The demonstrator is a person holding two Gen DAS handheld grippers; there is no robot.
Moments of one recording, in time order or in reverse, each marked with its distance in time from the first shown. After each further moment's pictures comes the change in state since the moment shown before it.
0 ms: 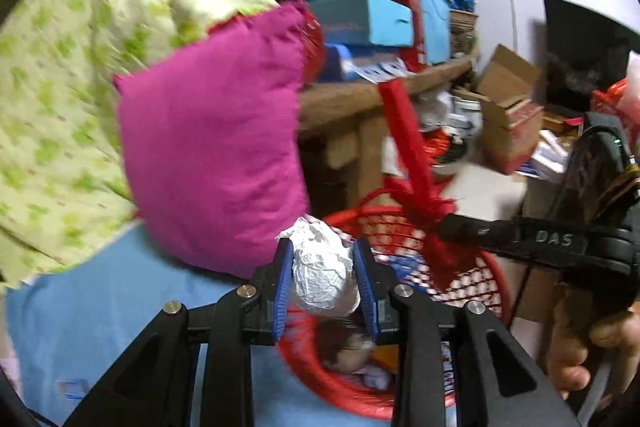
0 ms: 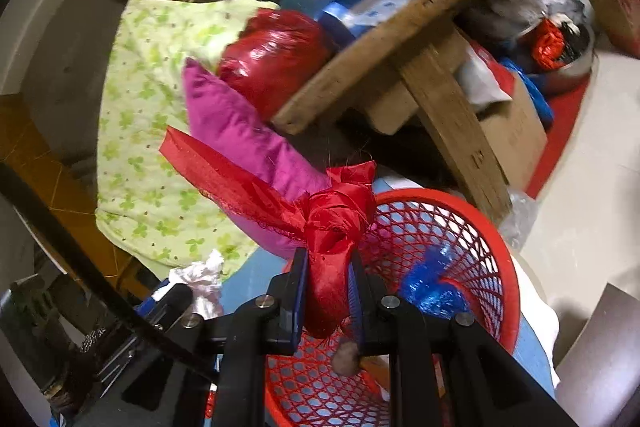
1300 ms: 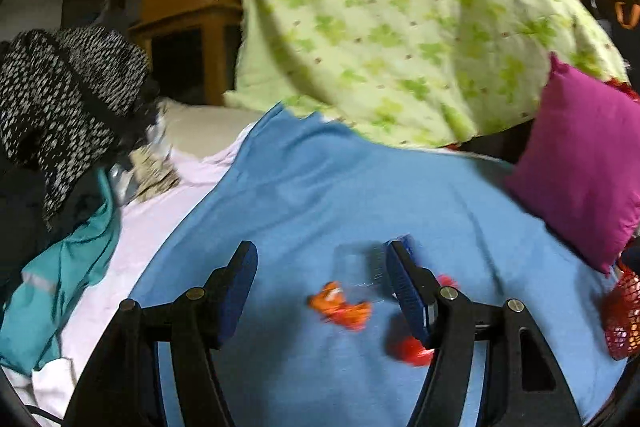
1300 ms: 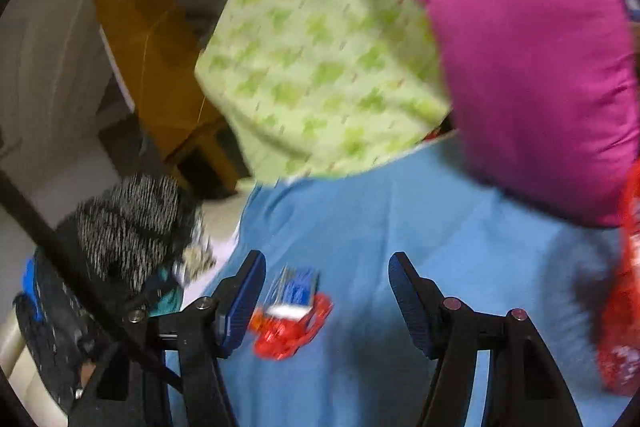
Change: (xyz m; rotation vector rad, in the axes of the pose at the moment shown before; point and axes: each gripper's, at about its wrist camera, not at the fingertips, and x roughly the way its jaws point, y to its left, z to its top) left arm -0.222 0.350 -0.253 -0.650 0.031 0.735; right arm 0.130 0.251 -0.192 -0.495 0.274 0.302
